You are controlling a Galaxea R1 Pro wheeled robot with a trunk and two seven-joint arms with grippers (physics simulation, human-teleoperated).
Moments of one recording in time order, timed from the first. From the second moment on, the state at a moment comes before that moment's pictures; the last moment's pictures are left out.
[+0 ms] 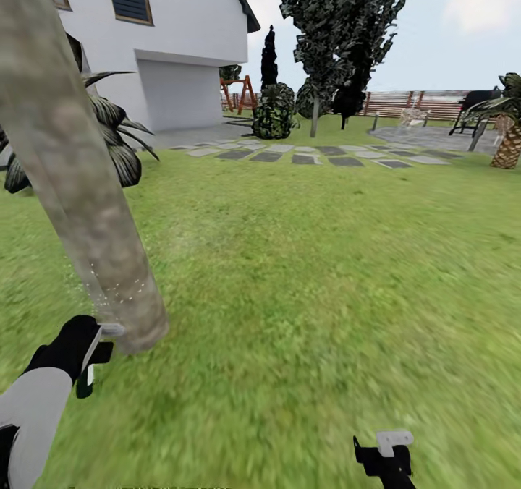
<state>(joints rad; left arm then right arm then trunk) -0.86 0.25 0.28 -0.54 -0.37 0.89 -0.05 -0.46 -0.07 -0.15 -0.09 0.22 -0.47 -0.08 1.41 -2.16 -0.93</state>
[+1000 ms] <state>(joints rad) -0.91 0.19 0.27 -0.57 -0.37 0.90 -0.05 -0.46 -0.08 -0.15 -0.09 0.22 -0.47 -0.08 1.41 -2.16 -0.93</state>
